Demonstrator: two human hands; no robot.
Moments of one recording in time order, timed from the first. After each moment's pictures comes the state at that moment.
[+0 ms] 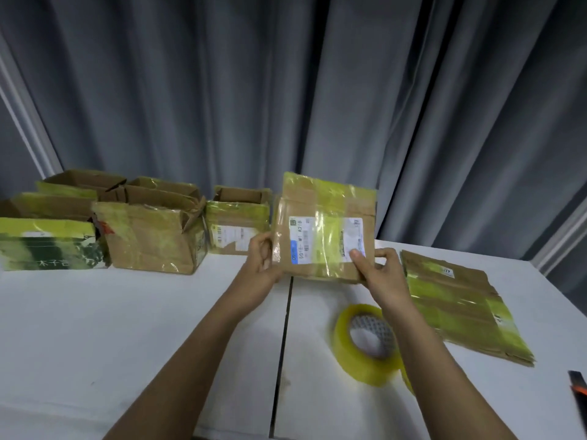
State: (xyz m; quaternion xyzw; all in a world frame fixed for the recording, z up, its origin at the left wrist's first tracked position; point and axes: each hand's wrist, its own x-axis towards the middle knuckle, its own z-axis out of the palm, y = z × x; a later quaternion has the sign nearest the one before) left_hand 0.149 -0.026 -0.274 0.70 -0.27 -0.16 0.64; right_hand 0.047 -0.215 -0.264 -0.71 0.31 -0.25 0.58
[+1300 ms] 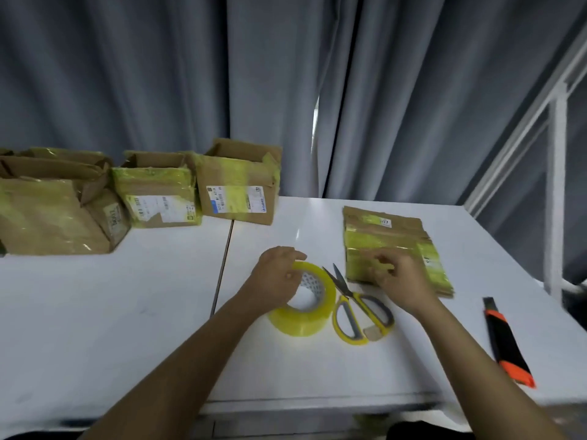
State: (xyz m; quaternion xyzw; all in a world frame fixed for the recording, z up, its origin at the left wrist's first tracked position) left_hand 0.076 -0.143 -0.325 0.83 -0.43 -0.12 0.34; right_hand -0.069 -0.343 -0.328 -0.88 0.29 -0.18 0.32
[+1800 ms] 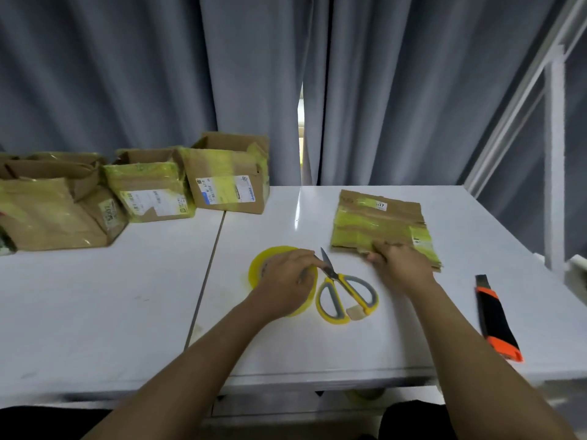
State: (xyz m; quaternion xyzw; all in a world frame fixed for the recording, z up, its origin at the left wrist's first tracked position) left_hand 0.015 -0.164 -0.329 0.81 -0.46 -0.10 0.35; right_hand -0.084 -0.395 -0.357 -0.95 0.30 -0.03 0.02
